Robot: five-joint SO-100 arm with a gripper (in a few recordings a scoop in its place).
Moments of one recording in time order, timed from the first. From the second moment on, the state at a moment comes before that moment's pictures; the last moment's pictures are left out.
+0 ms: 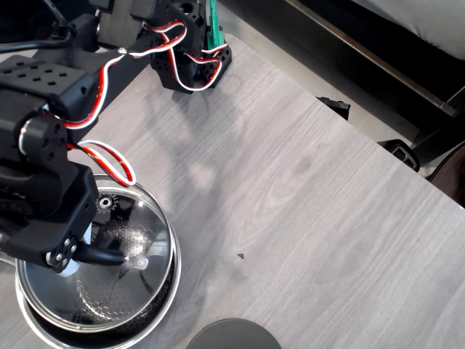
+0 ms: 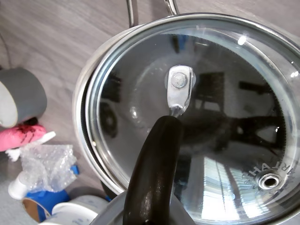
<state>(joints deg) 15.8 66.6 27.4 102.1 6.3</state>
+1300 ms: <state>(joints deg) 14.0 69.6 26.5 102.7 6.4</state>
